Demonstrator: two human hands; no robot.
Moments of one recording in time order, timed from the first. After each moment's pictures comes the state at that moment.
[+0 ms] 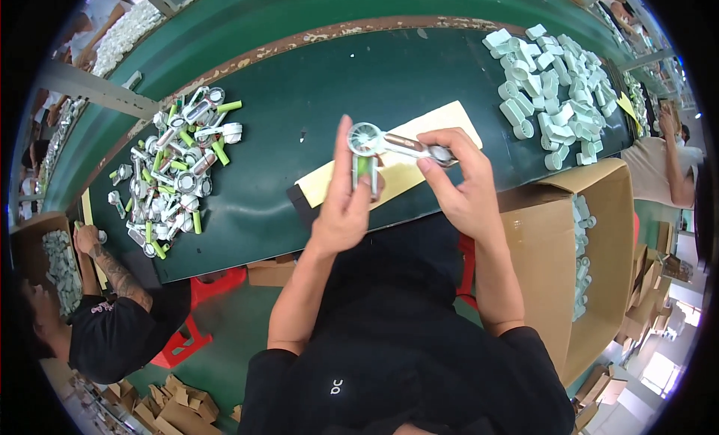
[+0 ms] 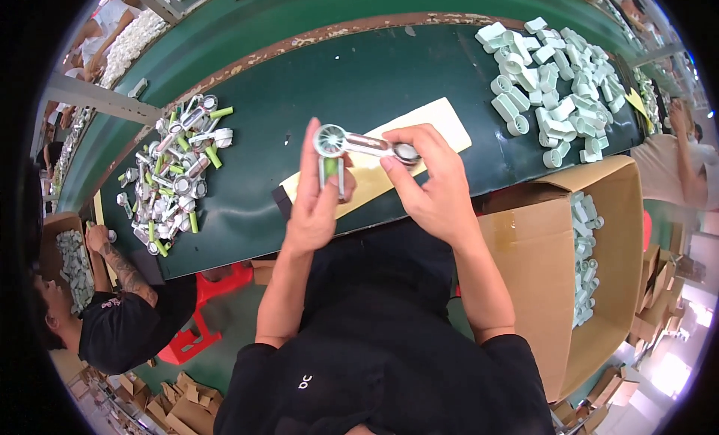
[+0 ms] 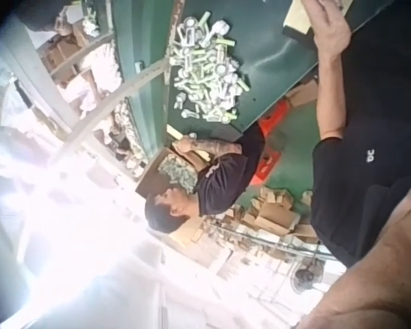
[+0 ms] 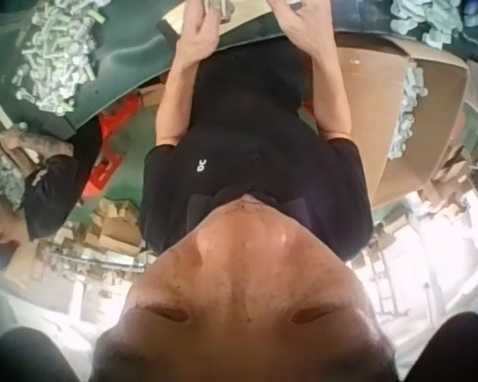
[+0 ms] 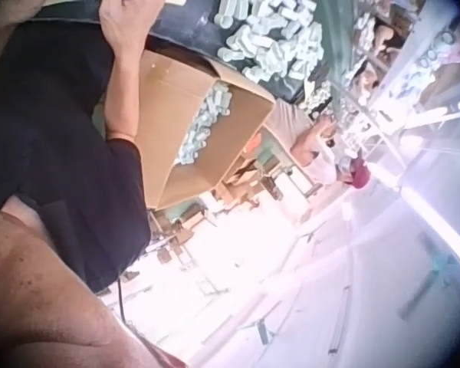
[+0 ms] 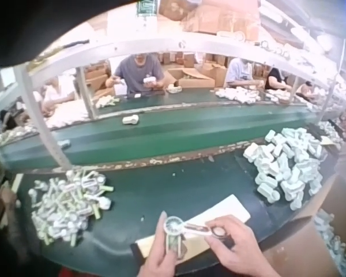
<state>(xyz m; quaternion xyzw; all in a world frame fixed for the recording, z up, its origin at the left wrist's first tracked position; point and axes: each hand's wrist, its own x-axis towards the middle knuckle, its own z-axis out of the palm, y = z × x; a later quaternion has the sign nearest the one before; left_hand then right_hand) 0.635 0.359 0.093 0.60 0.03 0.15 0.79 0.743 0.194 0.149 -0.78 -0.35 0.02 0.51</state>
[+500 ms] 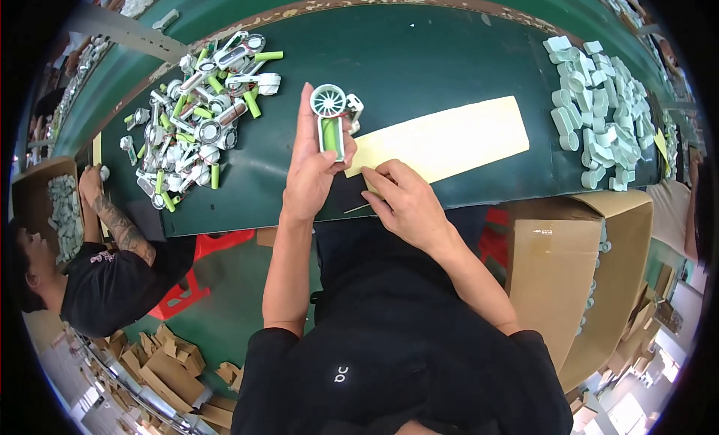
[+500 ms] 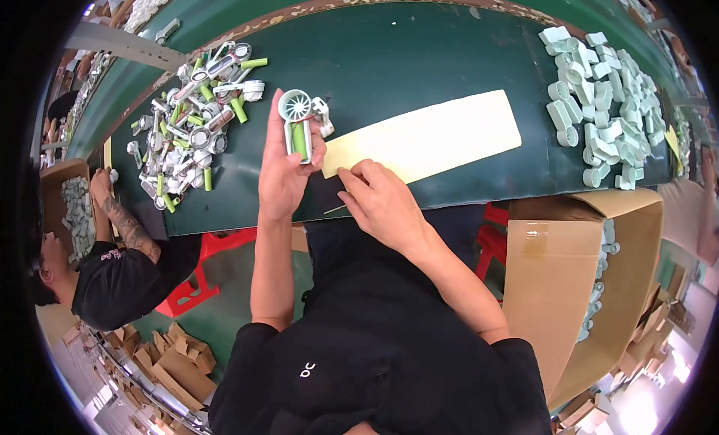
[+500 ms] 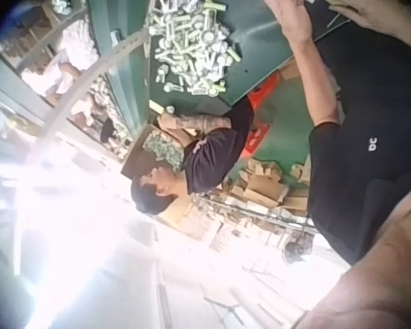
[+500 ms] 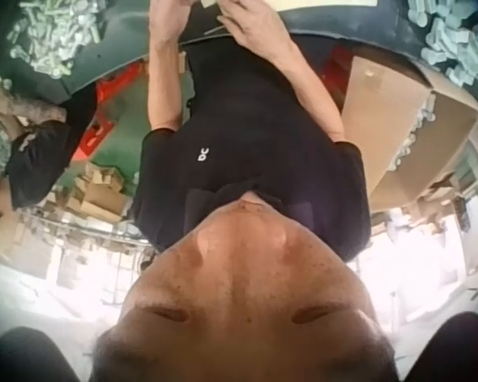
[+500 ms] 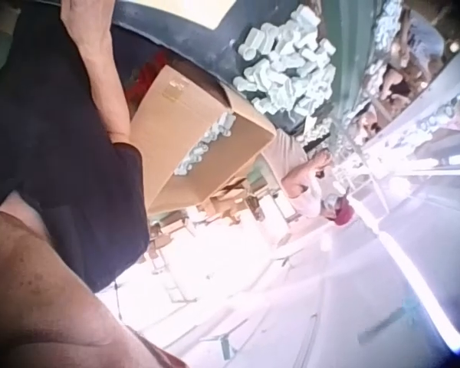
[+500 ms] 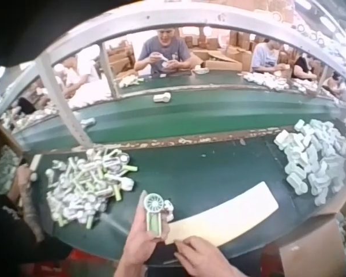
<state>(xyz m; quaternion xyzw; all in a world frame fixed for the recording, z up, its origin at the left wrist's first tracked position) 0.598 0.442 0.073 0.50 0.08 0.19 0.84 0.671 0.259 0.060 -0.76 -0.50 0.09 0.42</state>
